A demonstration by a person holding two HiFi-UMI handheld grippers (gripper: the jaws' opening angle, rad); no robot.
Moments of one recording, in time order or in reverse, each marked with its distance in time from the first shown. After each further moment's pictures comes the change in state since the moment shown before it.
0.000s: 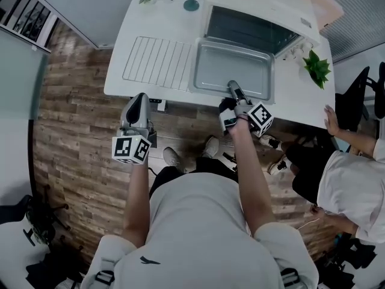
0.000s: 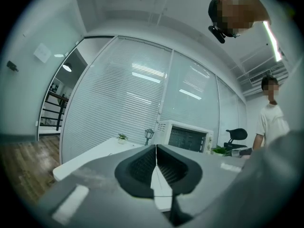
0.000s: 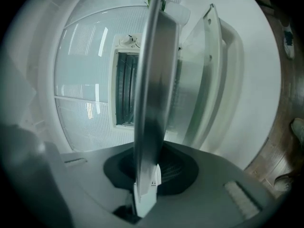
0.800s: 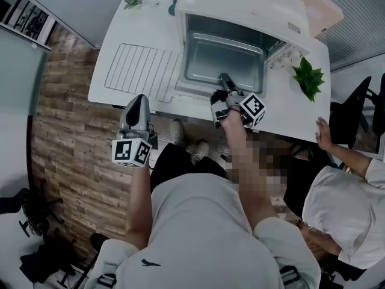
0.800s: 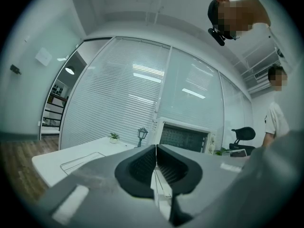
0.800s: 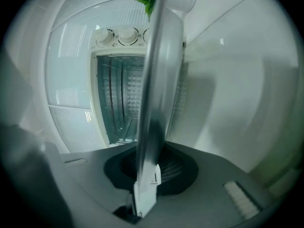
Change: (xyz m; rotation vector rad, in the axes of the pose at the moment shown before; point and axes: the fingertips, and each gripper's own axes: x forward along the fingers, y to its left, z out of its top) left arm 0.063 -0.072 -0.012 0.003 -0.015 0.061; right arm 0.051 -0.005 0.076 0.047 0.069 0.017
